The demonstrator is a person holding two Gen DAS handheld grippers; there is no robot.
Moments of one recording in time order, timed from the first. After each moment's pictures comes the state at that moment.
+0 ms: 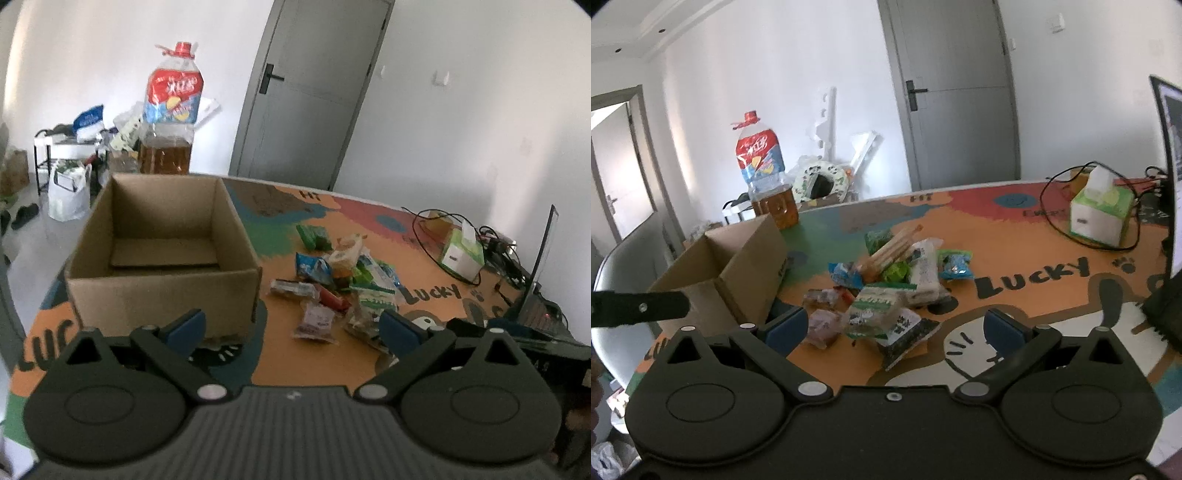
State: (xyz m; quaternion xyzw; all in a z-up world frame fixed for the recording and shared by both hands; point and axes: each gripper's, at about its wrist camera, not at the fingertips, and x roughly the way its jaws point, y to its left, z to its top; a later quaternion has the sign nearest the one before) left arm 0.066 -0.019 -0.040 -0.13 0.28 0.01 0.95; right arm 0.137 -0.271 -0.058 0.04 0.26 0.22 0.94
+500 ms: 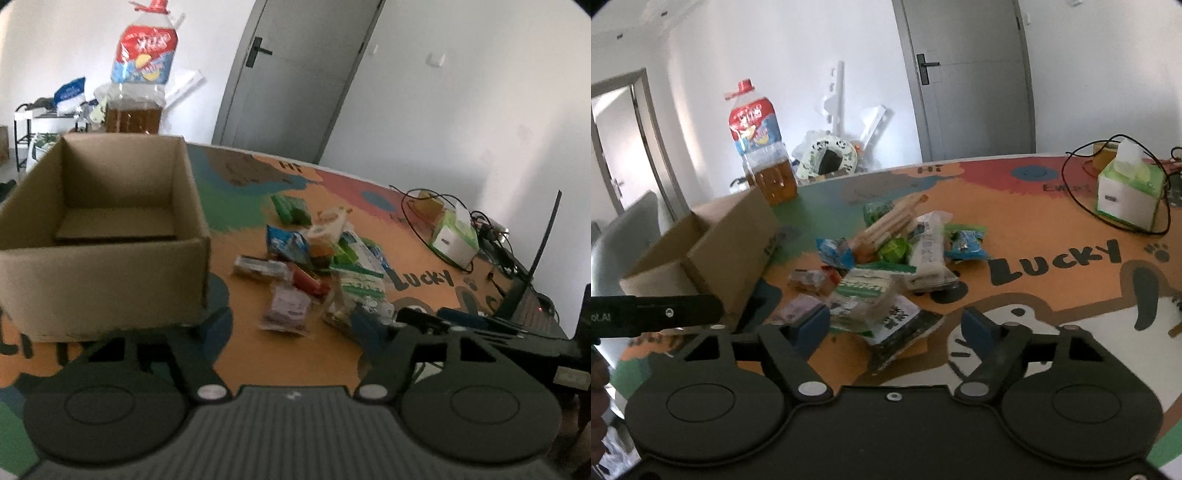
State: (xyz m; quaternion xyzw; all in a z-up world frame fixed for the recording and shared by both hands) left arm 0.108 -0.039 -0.073 -0.16 0.31 -0.03 0.94; right arm 0.182 -0.261 -0.089 0.03 0.30 0.24 0.92
